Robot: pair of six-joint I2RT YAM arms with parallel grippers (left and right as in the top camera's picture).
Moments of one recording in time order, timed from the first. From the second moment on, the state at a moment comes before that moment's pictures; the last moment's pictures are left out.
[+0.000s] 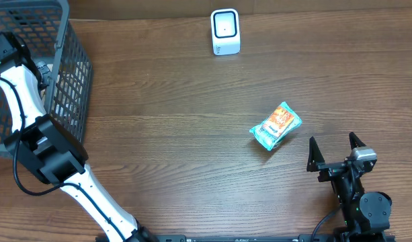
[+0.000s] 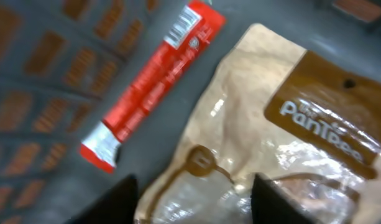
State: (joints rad) left arm 0.59 2.38 2.19 -0.85 -0.19 0.08; right arm 0.11 0.01 0.02 -0.04 -0.04 0.10
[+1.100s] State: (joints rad) left arm 0.68 2.56 2.22 -0.60 0.00 0.23; right arm 0.11 0.01 0.02 -0.03 -0.04 0.10
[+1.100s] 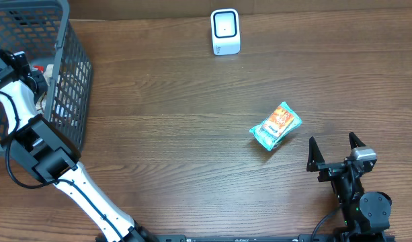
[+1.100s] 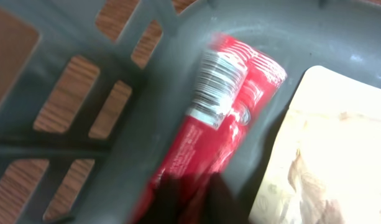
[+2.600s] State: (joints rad) left arm 0.62 2.45 2.23 -1.01 0.02 -0.13; right arm 0.11 0.01 0.02 -0.03 -0.04 0.10
